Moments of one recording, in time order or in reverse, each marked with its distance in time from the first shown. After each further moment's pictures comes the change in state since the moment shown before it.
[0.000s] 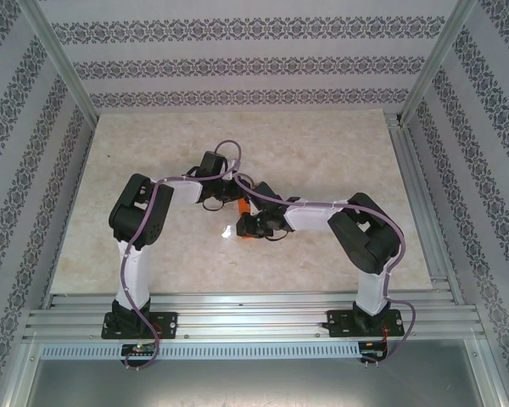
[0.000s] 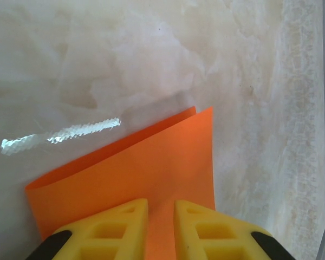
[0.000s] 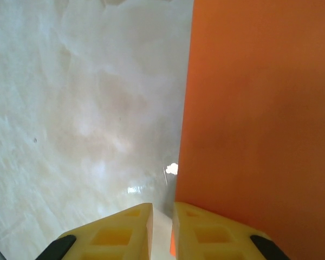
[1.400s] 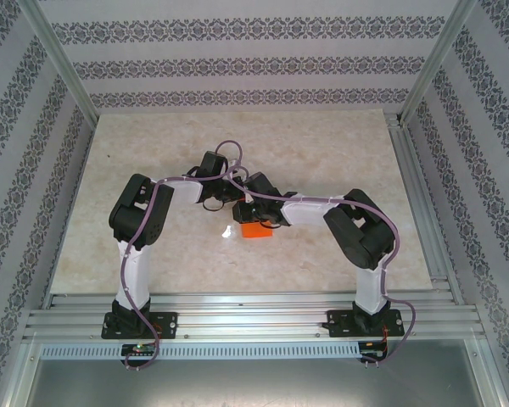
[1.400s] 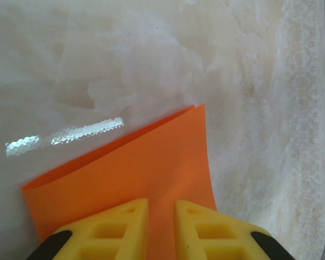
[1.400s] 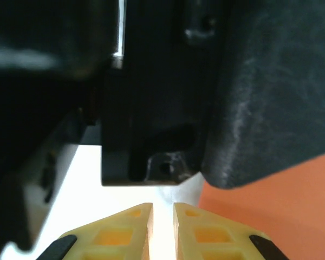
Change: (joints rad) left arm -0.005 -0.001 0.000 -0.004 -0.003 0.018; right arm -0.025 0.057 0.080 0.137 0.138 -0.161
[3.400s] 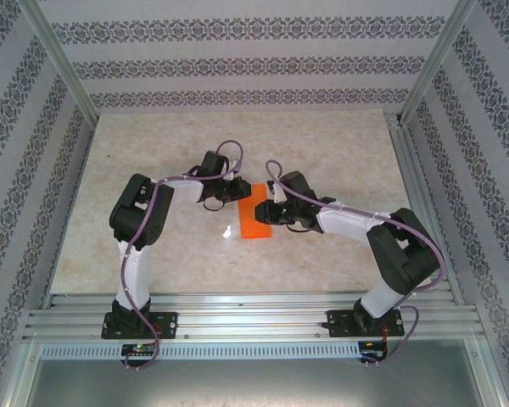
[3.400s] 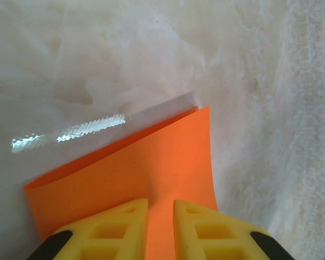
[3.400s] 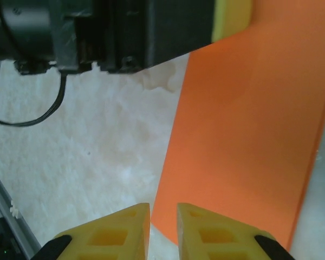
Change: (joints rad) left arm -0.006 0.000 0.018 -0.042 -0.010 0.019; right arm -0.156 -0.301 -0.262 0.016 -0.223 0.054
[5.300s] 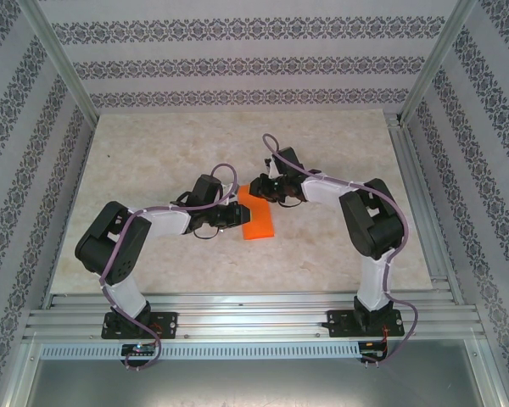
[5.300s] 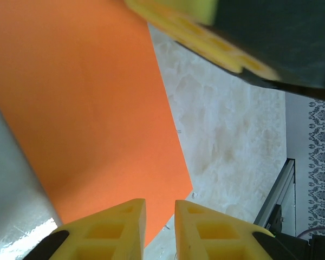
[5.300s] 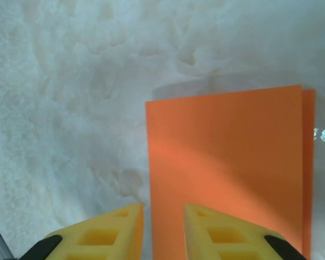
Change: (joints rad) left arm -0.107 -0.375 -0.431 0.146 0.040 -0.149; right arm -0.084 0.343 0.381 -0.122 -0.018 0.082
